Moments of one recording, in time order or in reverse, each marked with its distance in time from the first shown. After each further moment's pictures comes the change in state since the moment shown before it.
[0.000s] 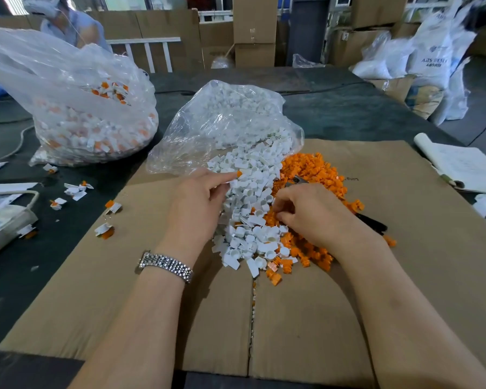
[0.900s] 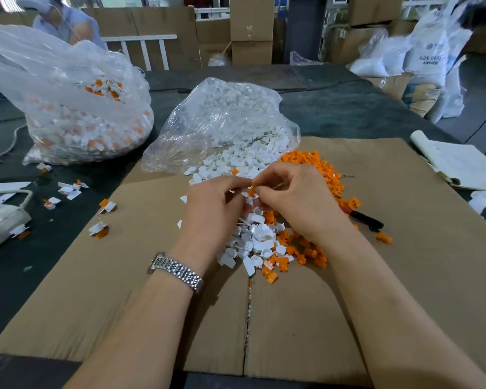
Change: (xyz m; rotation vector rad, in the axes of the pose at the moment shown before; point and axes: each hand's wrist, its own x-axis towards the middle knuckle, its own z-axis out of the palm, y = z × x) left_hand -0.014 0.029 0.009 -0.170 -0.082 -0.088; right_hand -0.002 -0.026 -0.005 0.707 0.203 0.097
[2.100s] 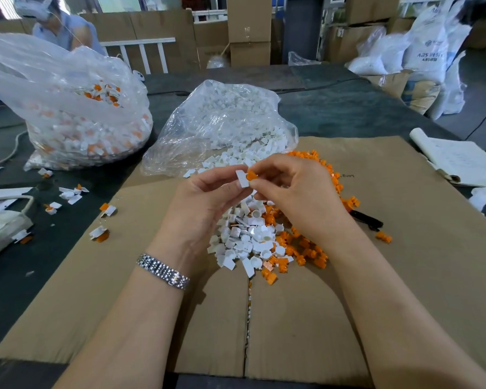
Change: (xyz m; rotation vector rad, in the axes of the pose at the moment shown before) left_hand 0.009 -0.005 -0.012 -1.012 -0.169 -0.258; right_hand -0.005 -0.008 -0.007 0.039 0.024 -0.138
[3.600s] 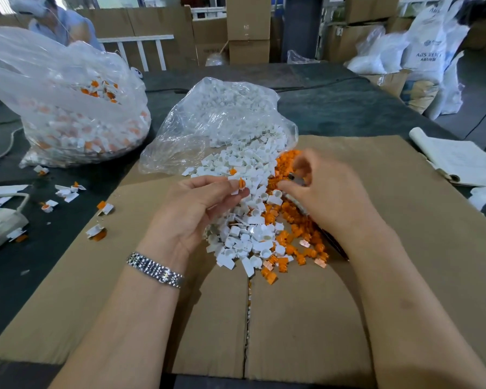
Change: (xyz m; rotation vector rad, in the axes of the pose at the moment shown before) left_hand 0.001 0.010 -0.005 -0.036 0.158 -0.234; right_hand 0.007 0.024 -0.024 -0.634 0.056 0.113
